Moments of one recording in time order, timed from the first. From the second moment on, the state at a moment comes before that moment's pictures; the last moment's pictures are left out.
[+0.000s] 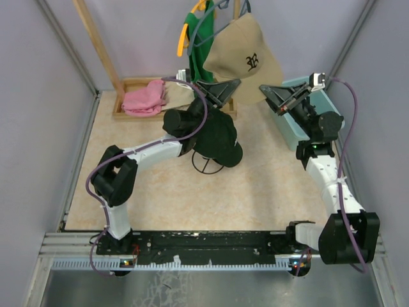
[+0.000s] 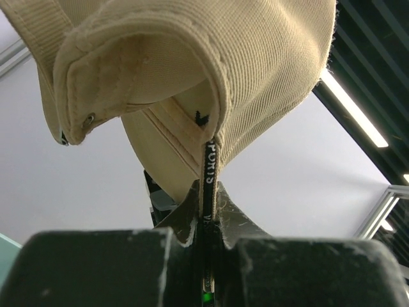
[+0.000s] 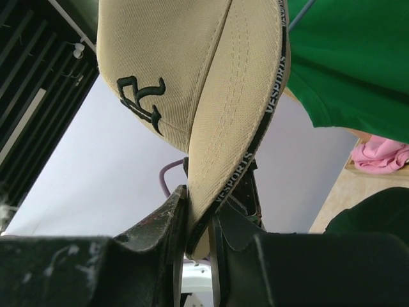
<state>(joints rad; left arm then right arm) -0.74 1.88 1.35 1.33 0.15 -1.29 0.03 1.17 0.89 0.82 -0.66 1.54</state>
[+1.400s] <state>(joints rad) -0.23 1.28 1.00 0.00 0.60 -0.80 -0.11 1.24 1.03 0.78 -1.21 1.64</state>
